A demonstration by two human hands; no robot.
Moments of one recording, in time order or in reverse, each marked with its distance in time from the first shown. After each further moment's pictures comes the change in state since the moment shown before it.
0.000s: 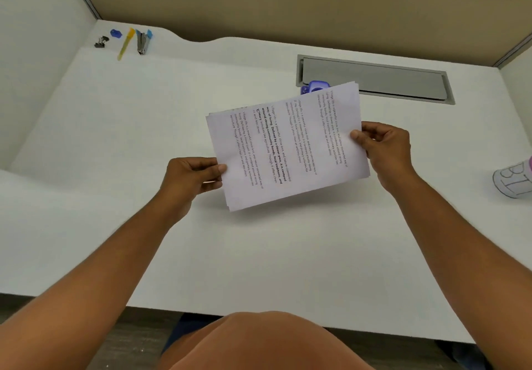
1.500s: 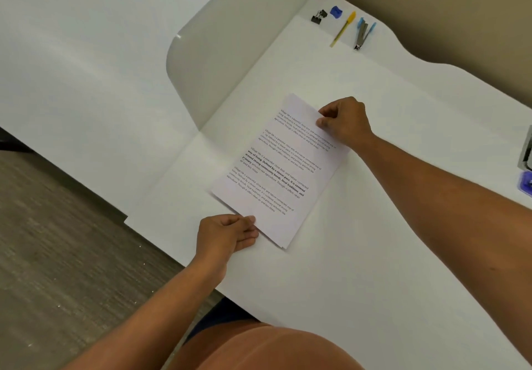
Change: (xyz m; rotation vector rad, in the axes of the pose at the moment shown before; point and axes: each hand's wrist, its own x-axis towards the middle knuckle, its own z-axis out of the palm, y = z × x) left_hand -0.071 -0.070 -0.280 -0.429 0.561 -0.434; right_hand 0.015 -0.090 0.555 -0.716 -0.622 -0.318
